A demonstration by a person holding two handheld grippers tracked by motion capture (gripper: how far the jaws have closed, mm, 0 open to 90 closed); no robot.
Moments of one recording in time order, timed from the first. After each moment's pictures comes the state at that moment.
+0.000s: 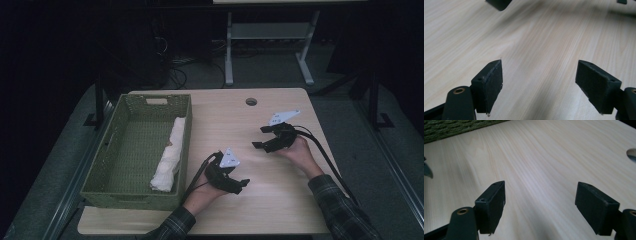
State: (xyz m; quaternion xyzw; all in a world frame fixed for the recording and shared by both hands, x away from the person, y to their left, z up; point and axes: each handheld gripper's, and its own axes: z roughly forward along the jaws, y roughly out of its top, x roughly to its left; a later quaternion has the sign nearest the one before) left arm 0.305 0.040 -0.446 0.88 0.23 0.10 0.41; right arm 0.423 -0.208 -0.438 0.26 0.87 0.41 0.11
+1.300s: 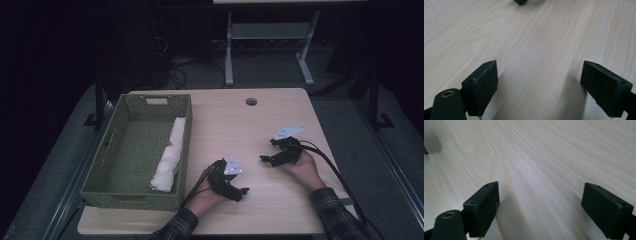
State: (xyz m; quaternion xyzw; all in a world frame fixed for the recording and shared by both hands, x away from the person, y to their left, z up) left arm 0.306 0.033 -0.479 0.89 0.22 0.09 0.38; right arm 0.403 -0.229 -0.483 0.31 0.87 0.38 0.11
